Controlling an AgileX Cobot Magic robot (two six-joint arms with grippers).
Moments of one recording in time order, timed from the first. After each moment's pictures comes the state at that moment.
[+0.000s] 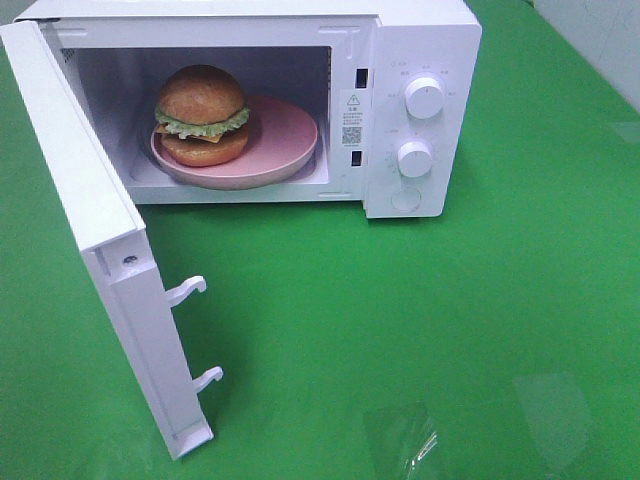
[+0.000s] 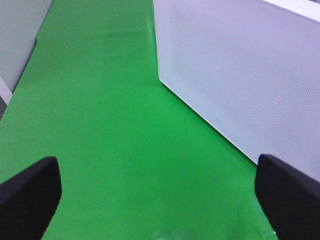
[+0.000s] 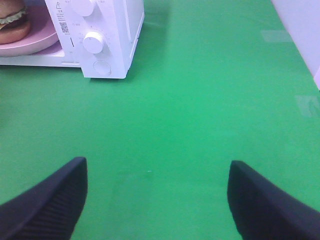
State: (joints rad) left arm 0.07 -0.01 -0.50 -0.15 1.04 0.19; right arm 0.13 0.00 -0.51 -0.06 1.00 0.10
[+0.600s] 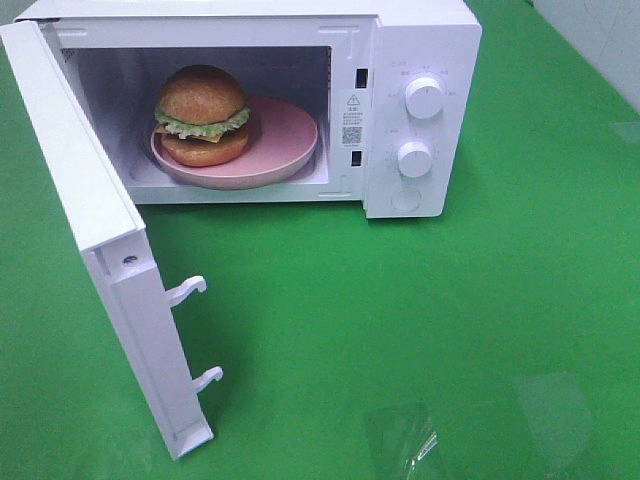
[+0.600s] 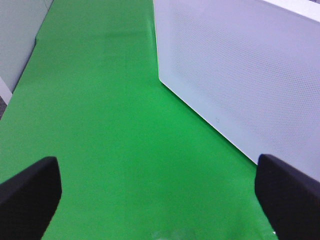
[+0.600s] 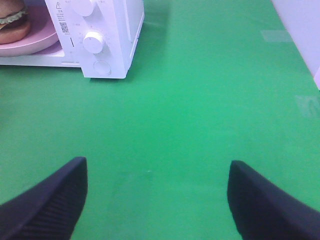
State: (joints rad) left arm 0.07 -0.01 -0.50 -0.15 1.04 0.18; right arm 0.13 0.00 -0.51 -0.06 1.00 0.10
